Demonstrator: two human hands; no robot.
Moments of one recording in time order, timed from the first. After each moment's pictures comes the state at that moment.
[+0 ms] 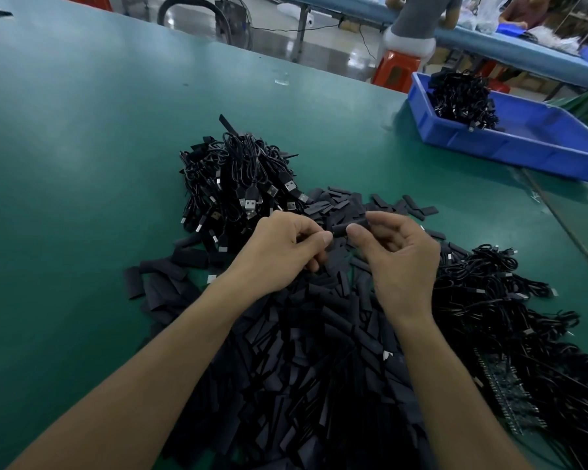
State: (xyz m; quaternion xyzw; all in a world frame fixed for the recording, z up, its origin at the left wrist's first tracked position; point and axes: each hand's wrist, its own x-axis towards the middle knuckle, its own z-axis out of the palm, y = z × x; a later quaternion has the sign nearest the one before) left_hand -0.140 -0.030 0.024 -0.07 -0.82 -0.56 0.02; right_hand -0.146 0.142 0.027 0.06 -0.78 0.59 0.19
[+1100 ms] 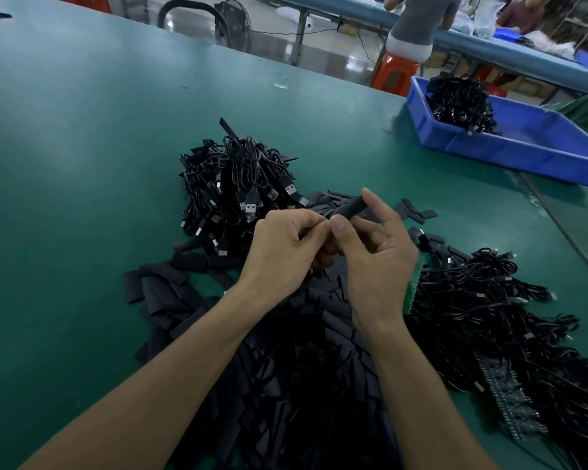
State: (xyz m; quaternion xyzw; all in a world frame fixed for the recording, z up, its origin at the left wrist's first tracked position) left_hand -0.138 -0.016 0.022 -0.06 -0.75 -0.65 0.12; right_hand -0.136 0.105 0.033 0.07 -0.68 0.71 0.18
